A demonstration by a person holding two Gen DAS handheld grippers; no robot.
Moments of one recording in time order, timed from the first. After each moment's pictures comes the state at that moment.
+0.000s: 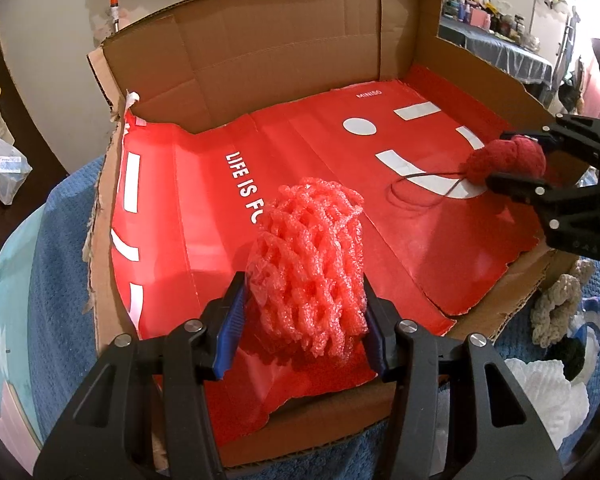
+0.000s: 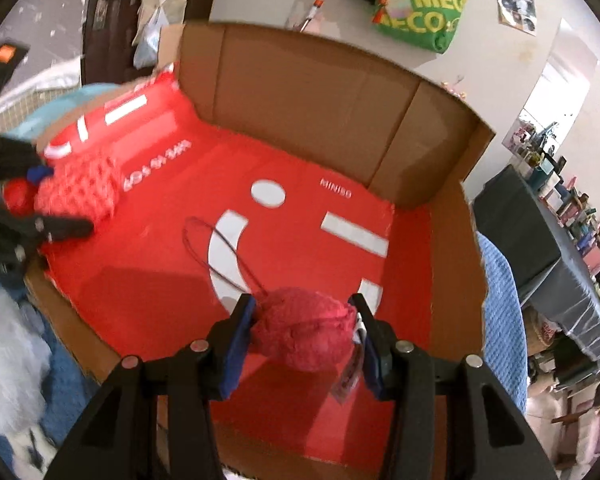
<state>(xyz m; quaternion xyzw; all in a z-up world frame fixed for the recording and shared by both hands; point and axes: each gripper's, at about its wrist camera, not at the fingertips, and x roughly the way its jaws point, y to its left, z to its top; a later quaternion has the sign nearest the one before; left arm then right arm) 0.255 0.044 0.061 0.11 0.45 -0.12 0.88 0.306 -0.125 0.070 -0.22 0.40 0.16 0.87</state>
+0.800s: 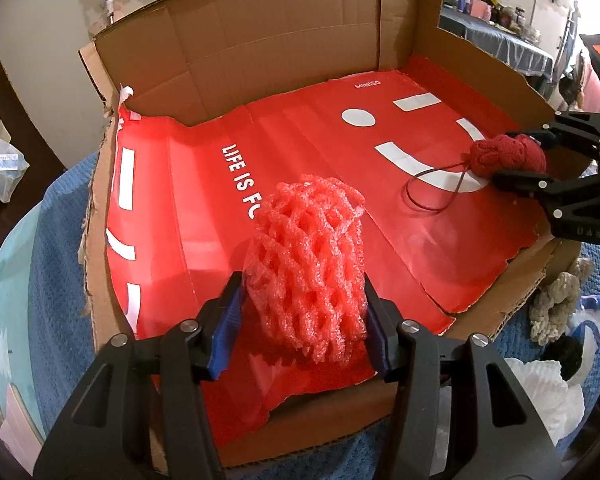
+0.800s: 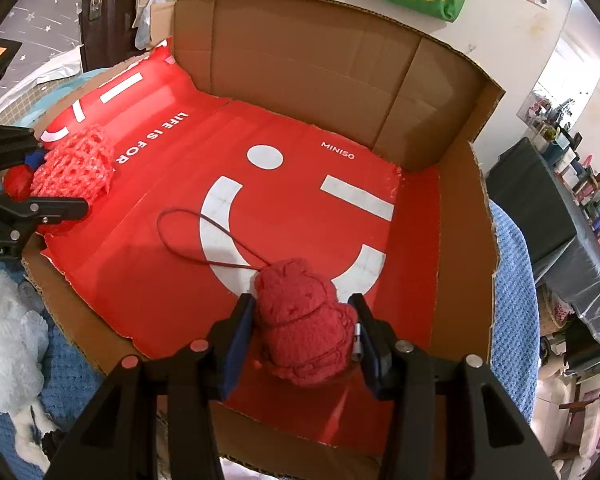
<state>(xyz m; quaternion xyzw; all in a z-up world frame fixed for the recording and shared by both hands) 0.261 0.042 0.061 0.11 0.47 -0.13 0.87 0.316 -0.139 0.063 -0.21 0.45 0.17 0.85</state>
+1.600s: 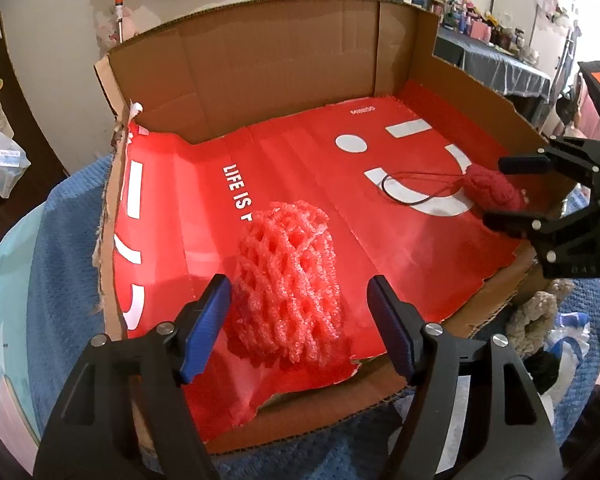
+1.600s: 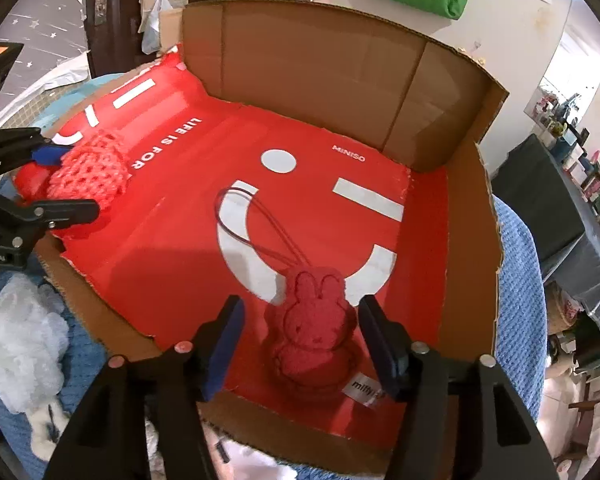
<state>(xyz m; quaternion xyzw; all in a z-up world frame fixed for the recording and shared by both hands) 0.249 0.044 0.080 0.08 0.44 -0.13 0.88 0.308 -0.137 0.068 -0.19 0.46 0.19 0.85</state>
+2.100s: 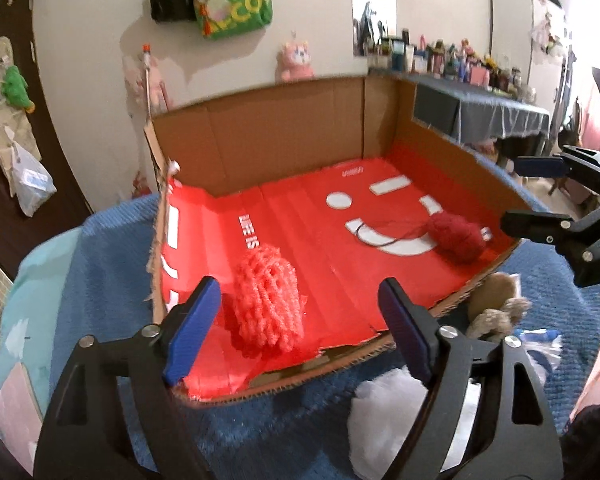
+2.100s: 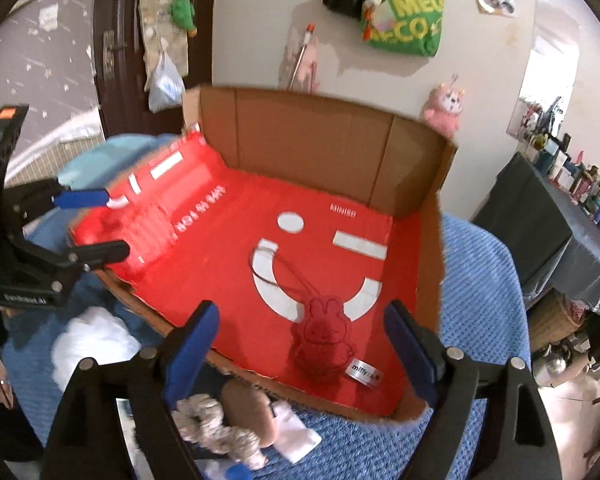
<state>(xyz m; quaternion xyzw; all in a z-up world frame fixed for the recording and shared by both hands) 0.186 0.040 0.129 0.07 0.34 -0.11 0.93 0.260 -0.151 0.136 -0.13 0.37 0.20 0.90</state>
